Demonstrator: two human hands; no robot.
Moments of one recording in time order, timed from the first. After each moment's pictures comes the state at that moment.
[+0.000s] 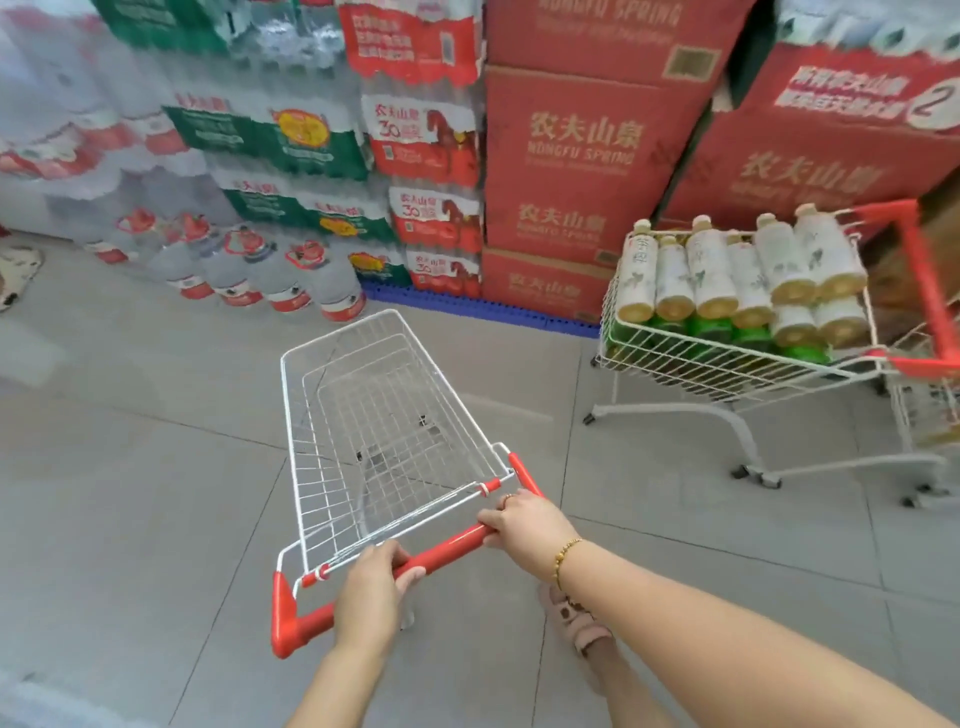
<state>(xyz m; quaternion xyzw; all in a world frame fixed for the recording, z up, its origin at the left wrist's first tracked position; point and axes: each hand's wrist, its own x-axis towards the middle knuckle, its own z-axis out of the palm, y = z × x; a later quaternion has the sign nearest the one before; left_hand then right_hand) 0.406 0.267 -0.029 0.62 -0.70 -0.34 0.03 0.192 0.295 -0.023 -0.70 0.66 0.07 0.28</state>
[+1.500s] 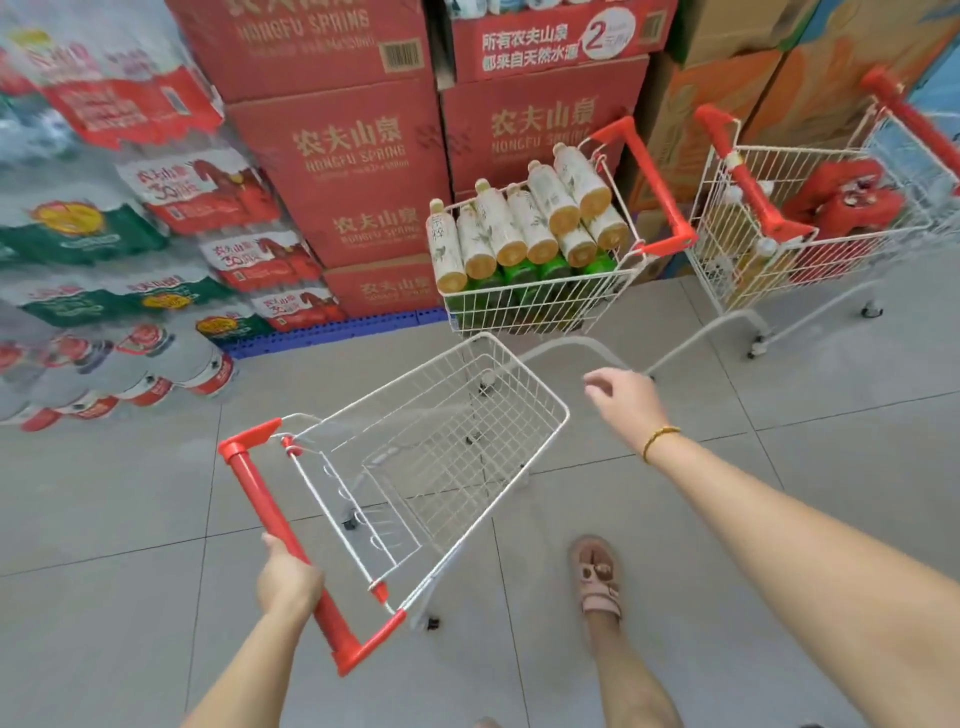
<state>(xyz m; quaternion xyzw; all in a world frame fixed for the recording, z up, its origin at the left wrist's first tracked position) 0.336 0.274 -0.012 0.71 -0.63 -0.30 -0.11 -0.021 0.471 0.033 -0.25 0.91 -0.27 0.22</state>
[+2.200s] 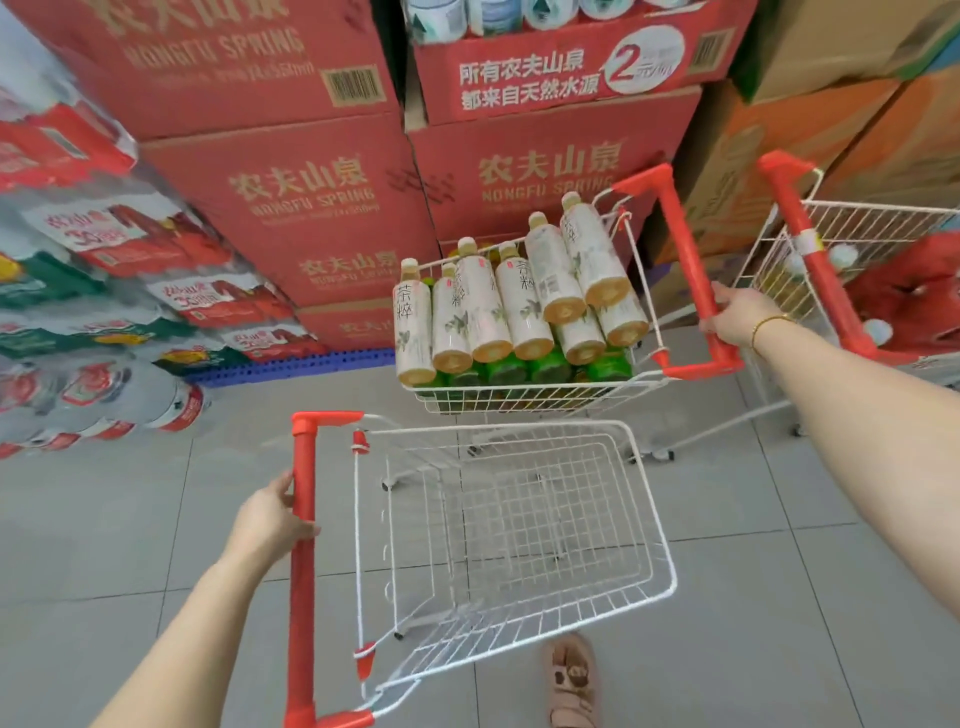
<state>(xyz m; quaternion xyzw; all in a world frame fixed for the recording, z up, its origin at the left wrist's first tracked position) 0.076 0.132 -0.011 0.62 -0.70 -0.32 -0.16 -0.413 0.372 0.008 -0.16 0.95 -0.07 0.27</state>
